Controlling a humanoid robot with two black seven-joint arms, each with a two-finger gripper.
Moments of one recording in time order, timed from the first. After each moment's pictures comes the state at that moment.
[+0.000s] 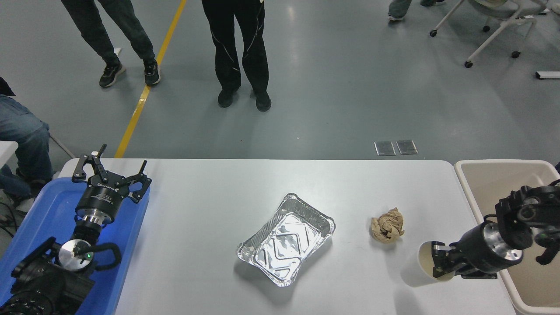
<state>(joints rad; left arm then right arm) -0.54 0.22 -1.14 -0.31 -0.10 -0.79 -0.16 1.70 -0.86 -0.92 1.59 -0.37 0.50 -0.24</state>
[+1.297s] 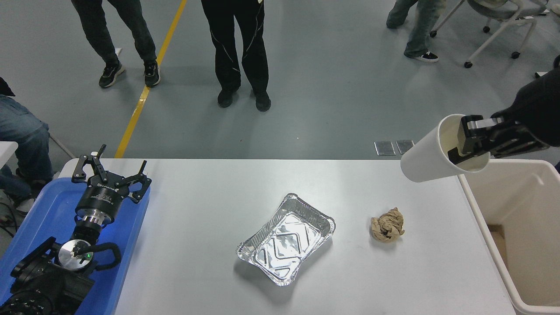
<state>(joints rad) -0.54 0.22 -1.14 -0.31 -0.10 -0.79 -0.16 2.36 -0.87 -1.10 1.62 -0.33 0.78 -0.25</state>
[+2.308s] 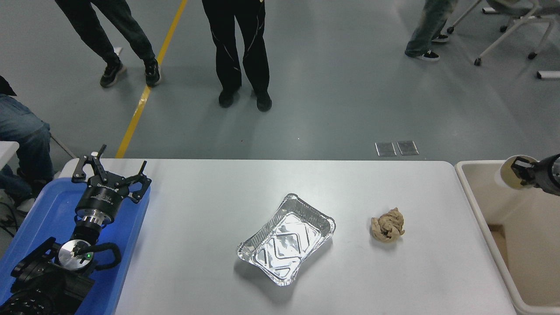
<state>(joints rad) -0.54 0.22 -1.14 -0.31 -0.10 -0.79 -0.16 1.05 -0.61 -0.61 0.45 -0.29 0.20 -0.25</state>
